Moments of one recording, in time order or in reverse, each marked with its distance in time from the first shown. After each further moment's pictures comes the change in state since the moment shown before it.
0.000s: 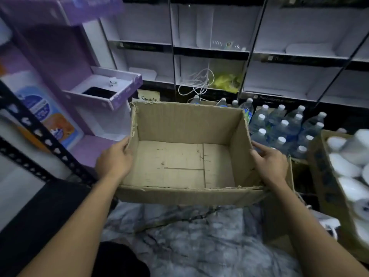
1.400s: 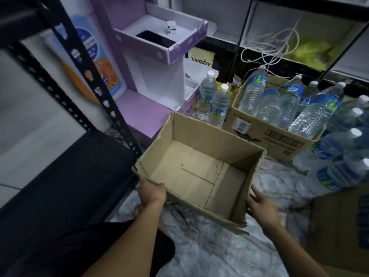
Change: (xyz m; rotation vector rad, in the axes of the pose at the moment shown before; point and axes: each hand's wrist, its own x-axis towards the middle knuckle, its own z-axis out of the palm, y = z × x) left_hand -0.061 -0.159 0.166 -0.527 -0.105 -0.859; right_hand -0.123 0.045 0.190 0.376 -0.792 0.457
